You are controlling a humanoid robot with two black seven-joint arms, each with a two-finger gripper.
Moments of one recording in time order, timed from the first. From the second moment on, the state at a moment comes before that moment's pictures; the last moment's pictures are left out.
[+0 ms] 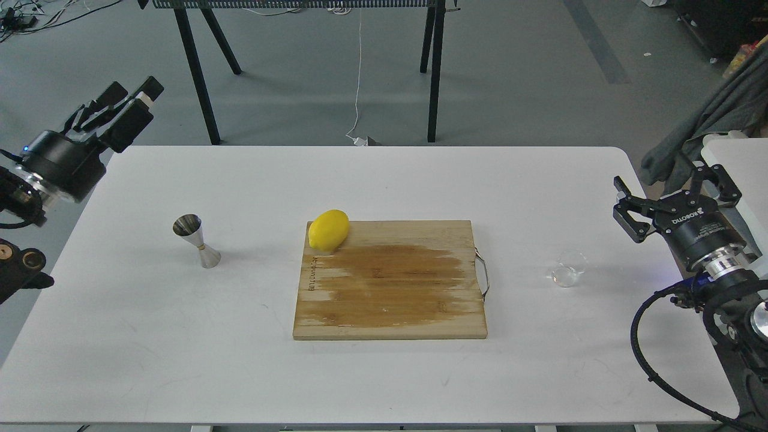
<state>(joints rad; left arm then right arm) -0.40 0.83 -0.83 -1.21 1.56 0.45 -0.49 0.21 -0.43 1.35 0.97 0.39 0.49 -0.23</state>
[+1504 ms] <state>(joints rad) -0.20 0.47 -0.81 -0.74 1.81 0.49 -0.49 0.21 -0.42 1.36 0.97 0.39 0.49 -0.23</state>
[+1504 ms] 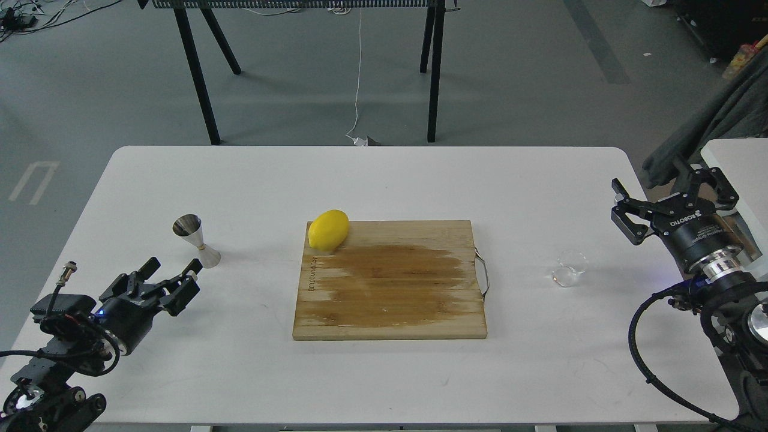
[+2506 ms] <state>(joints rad) -0.41 0.30 -0.71 -0.44 1.78 0.49 -0.49 0.21 -0.43 1.36 0.97 0.39 0.49 -0.23</state>
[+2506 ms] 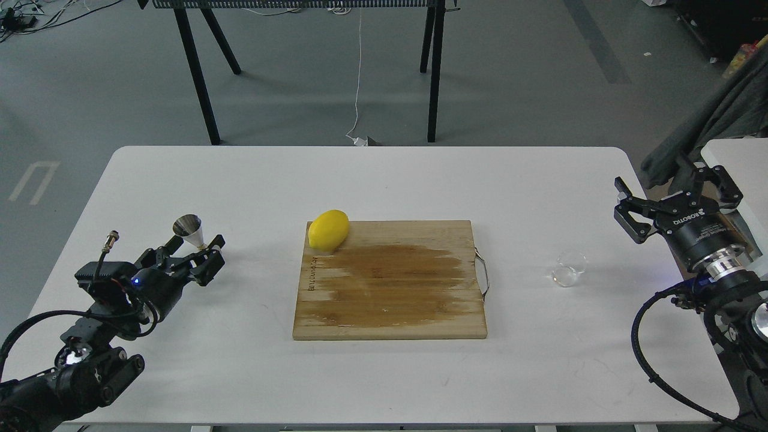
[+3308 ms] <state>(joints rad) -0.46 0.24 -0.71 -0.28 1.78 0.49 -0.49 0.20 -0.43 1.36 0.97 0.39 0.49 -0.23</state>
